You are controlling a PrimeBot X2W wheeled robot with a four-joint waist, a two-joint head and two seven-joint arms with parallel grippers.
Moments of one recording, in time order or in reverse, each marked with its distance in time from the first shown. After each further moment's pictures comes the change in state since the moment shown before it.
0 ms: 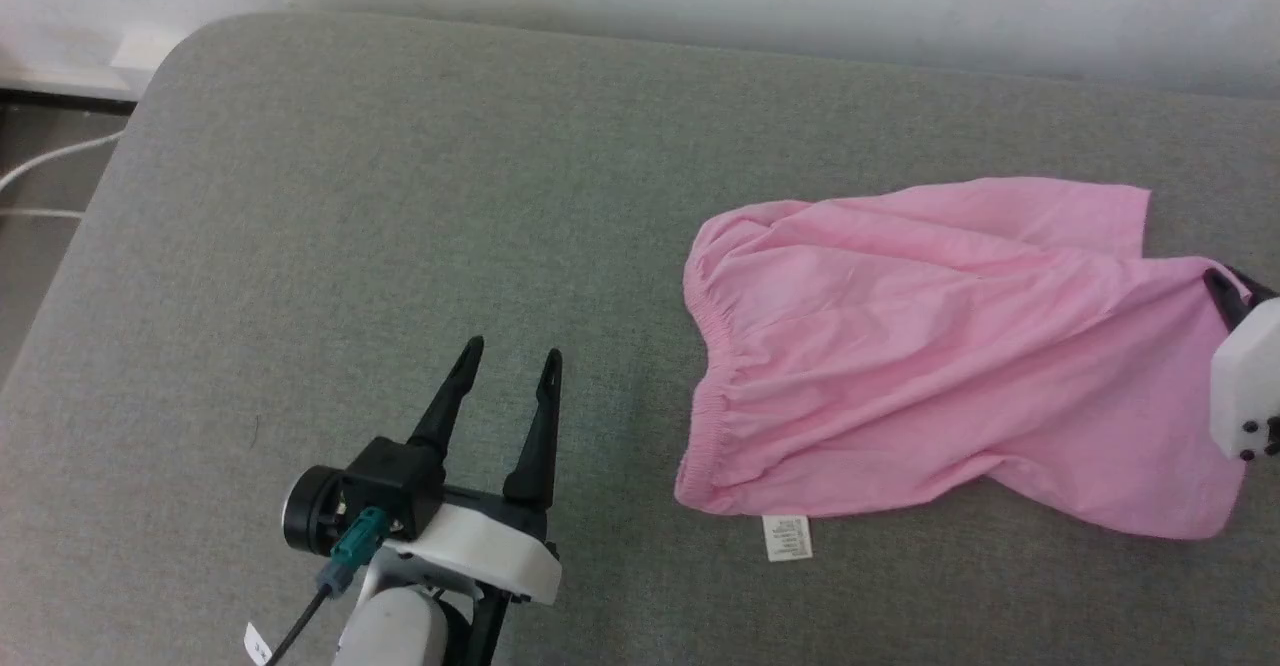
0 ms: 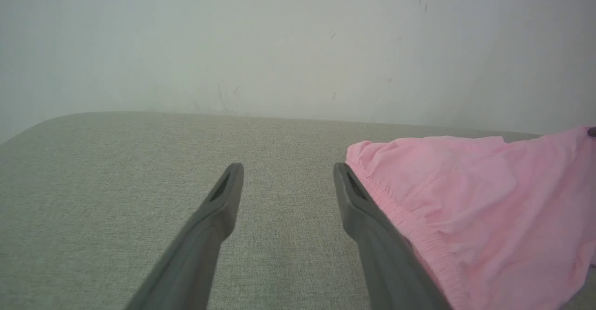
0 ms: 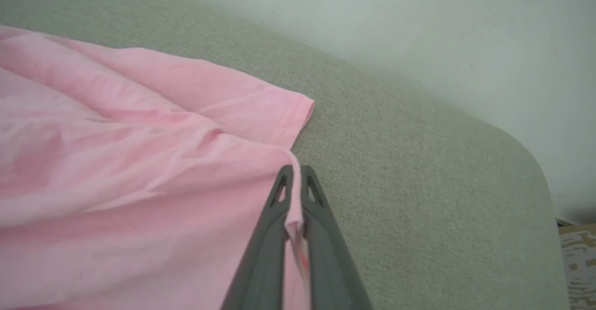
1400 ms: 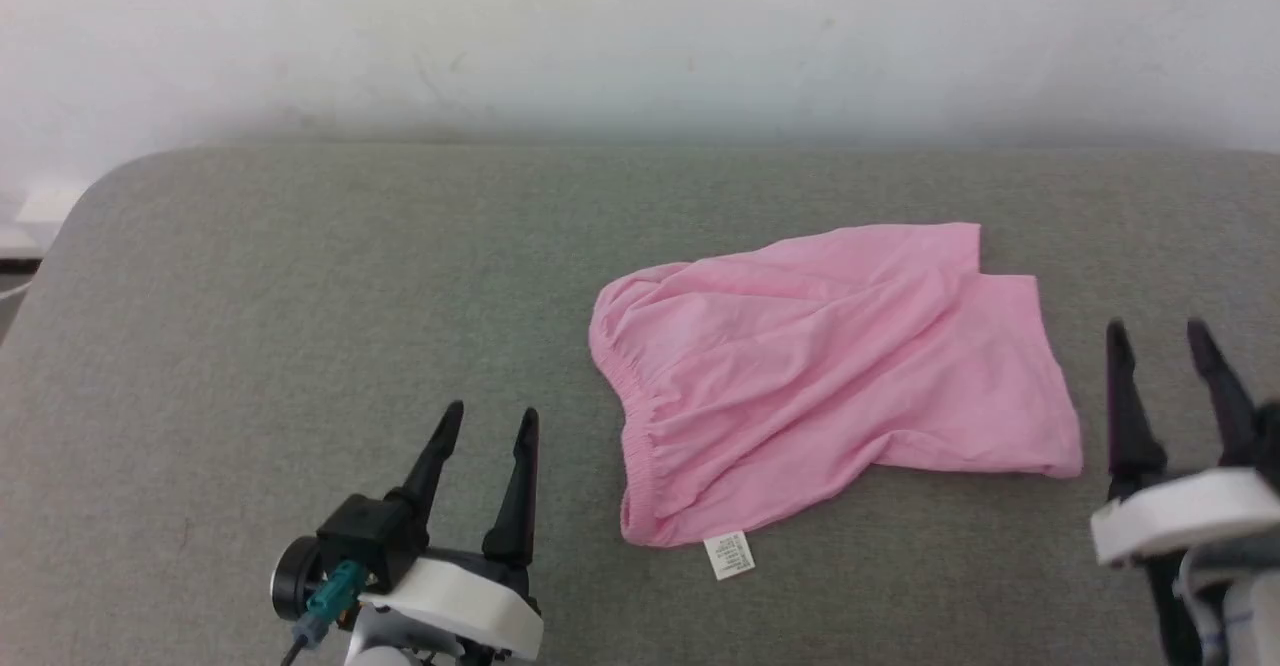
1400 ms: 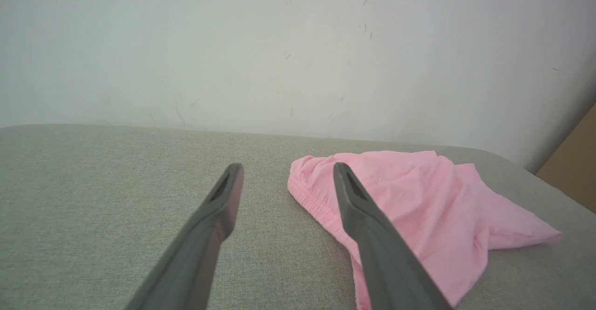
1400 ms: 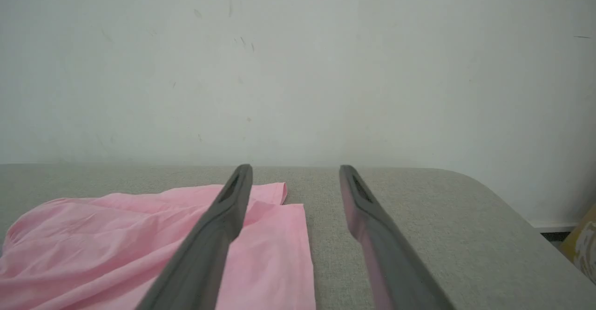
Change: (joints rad) left arm 0.091 -0.006 0.037 0.003 -0.047 -0.018 0.000; right arm 0.168 0.305 -0.134 0.100 -0.087 0.000 -0.711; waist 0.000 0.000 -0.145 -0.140
